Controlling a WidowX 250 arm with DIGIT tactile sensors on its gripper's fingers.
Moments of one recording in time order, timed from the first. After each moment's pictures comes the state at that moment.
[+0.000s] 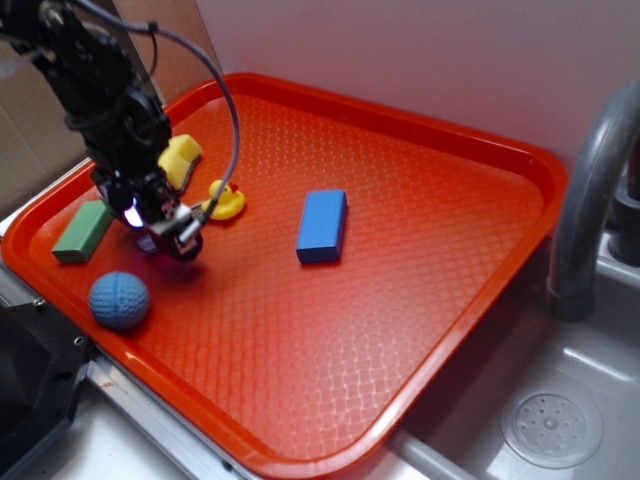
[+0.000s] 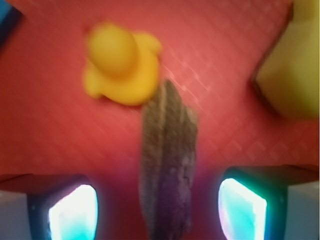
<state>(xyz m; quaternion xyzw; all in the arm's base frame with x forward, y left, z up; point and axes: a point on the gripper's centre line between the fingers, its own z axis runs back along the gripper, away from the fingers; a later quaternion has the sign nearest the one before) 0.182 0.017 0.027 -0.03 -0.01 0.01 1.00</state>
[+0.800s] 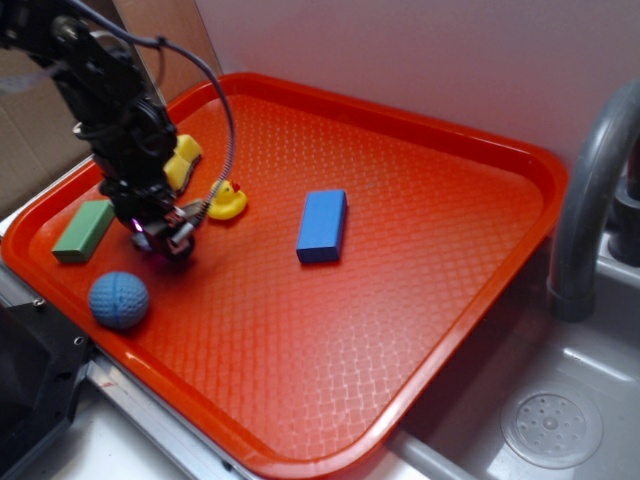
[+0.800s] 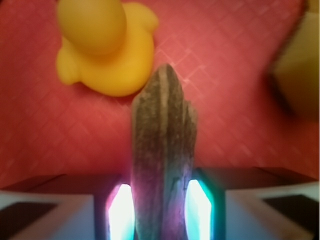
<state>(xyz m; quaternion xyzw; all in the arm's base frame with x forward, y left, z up) 0.181 0.018 0.033 -0.02 -0.02 0.01 1.00</state>
